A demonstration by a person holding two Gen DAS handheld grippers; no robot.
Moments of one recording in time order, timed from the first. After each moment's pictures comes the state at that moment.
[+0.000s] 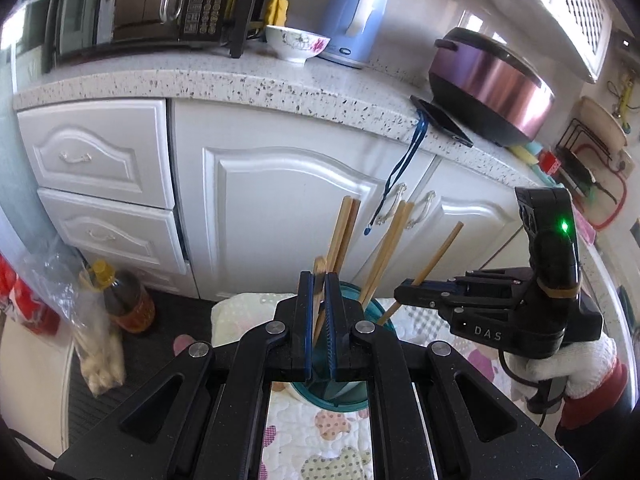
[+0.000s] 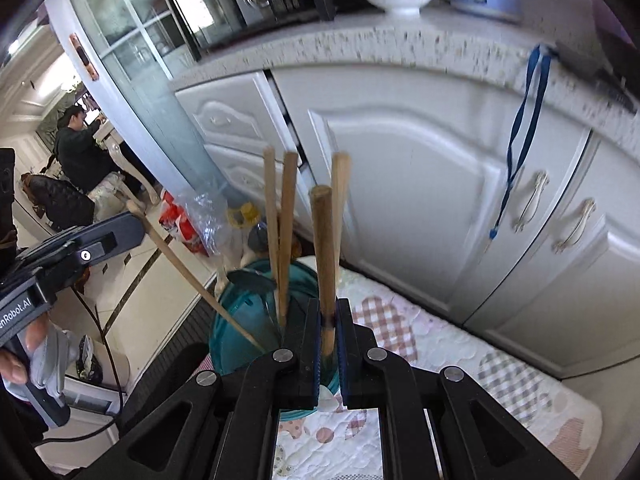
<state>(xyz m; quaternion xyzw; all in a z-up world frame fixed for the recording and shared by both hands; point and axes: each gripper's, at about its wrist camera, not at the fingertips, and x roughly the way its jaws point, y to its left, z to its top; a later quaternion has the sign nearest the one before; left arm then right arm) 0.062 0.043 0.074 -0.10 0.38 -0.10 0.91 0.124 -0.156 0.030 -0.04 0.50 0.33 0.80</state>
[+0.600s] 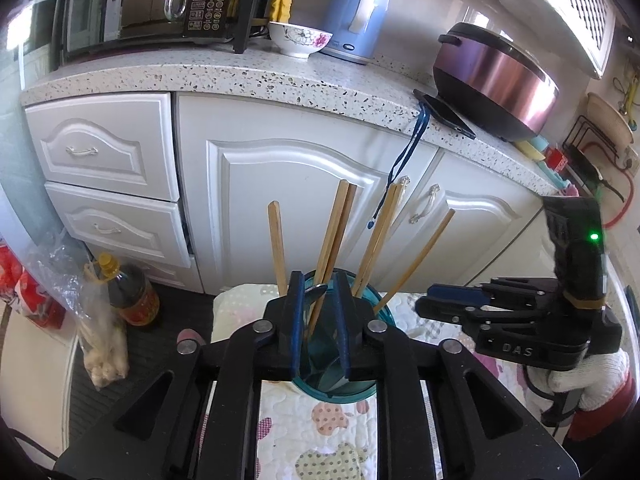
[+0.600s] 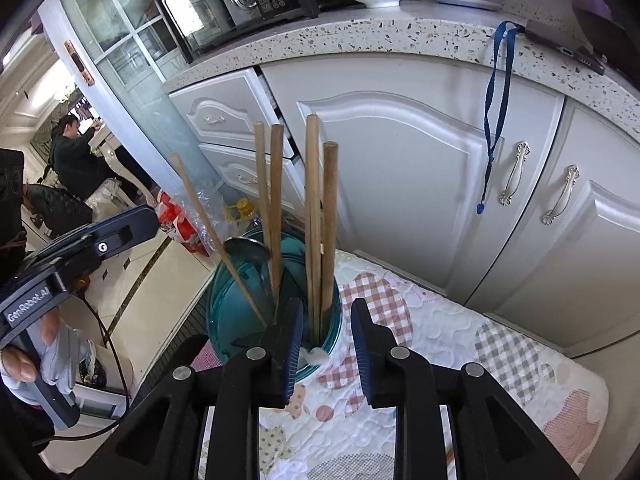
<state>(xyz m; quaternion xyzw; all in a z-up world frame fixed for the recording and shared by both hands) 0.050 0.032 0.071 -0.10 0.38 -0.09 0.91 0.097 -0.180 0.036 -0.02 0.49 0.32 0.81</state>
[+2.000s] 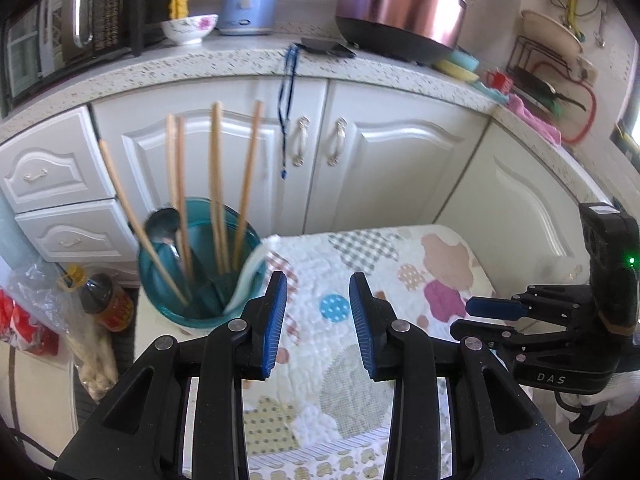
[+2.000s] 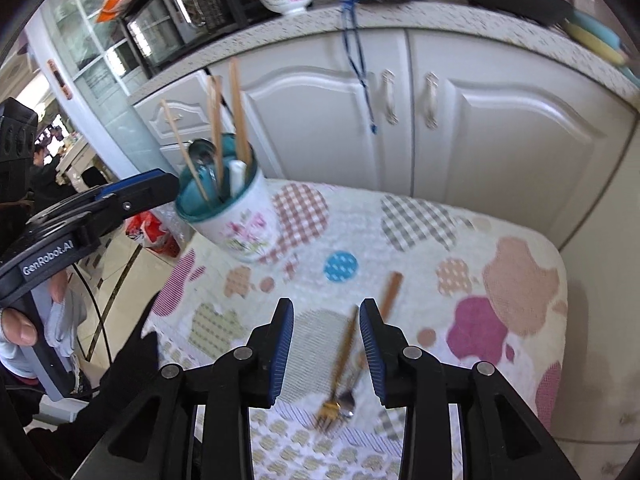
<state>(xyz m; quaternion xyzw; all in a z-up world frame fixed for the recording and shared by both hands) -0.018 -0.098 0.047 -0.01 0.40 -0.16 0.90 -0.042 -0.314 0.015 0.01 0.50 0.21 0.84</state>
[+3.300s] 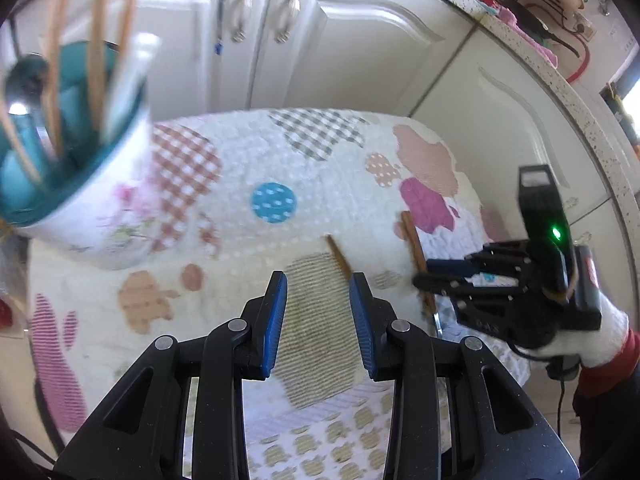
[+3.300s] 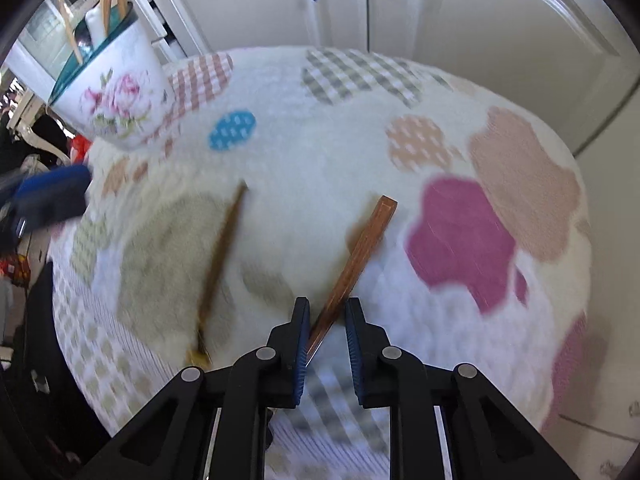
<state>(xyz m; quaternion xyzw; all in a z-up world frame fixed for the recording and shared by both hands) -0.007 -0.145 -0.064 -0.02 0.53 -0.25 0.81 -0.030 -0.354 -0.110 -0.06 0.62 0.16 0.77</state>
